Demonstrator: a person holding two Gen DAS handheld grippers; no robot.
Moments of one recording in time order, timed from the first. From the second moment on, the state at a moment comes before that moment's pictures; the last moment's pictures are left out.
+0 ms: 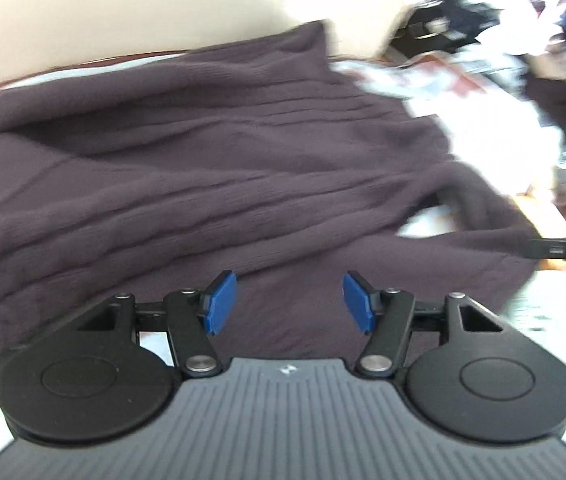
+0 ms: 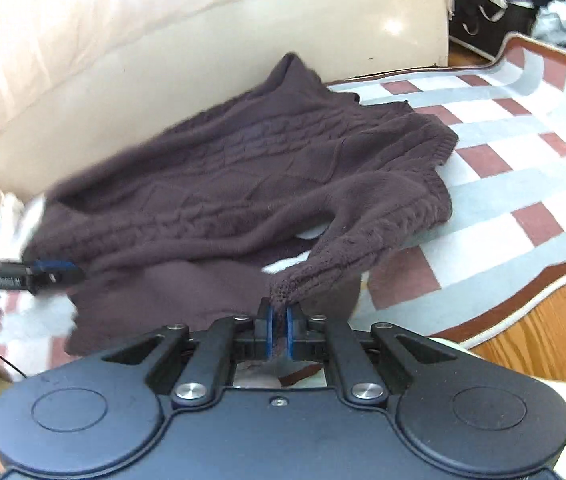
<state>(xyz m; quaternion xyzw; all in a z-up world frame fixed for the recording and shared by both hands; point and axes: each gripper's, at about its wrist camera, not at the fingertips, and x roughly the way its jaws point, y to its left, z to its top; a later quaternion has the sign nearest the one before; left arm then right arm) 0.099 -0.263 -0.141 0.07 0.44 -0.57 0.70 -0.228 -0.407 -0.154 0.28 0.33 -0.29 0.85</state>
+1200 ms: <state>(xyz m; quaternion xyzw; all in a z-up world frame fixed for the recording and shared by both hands) 0.022 -0.270 -0.110 0.17 0.45 -0.57 0.67 -0.255 -0.452 -0.167 0.35 0.32 -0.24 0.85</state>
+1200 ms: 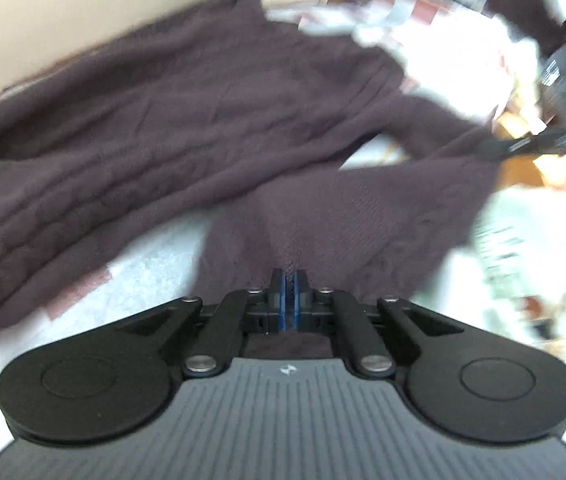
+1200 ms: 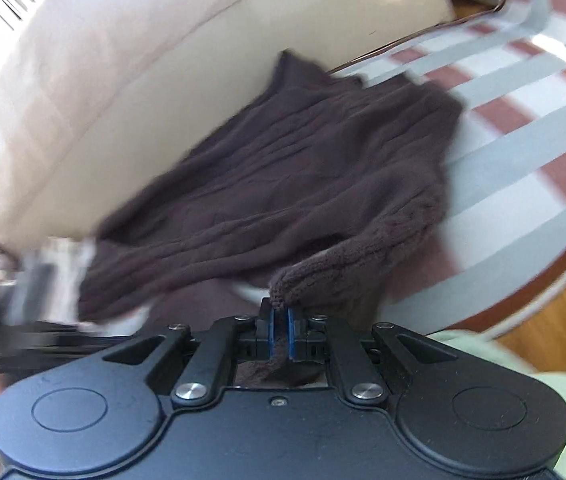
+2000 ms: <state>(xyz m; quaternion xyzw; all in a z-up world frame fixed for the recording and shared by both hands) 0.187 -0.252 -0.095 0.23 0.47 -0.30 0.79 -0.134 -0.418 -0.129 0.04 0.43 -0.14 0.89</state>
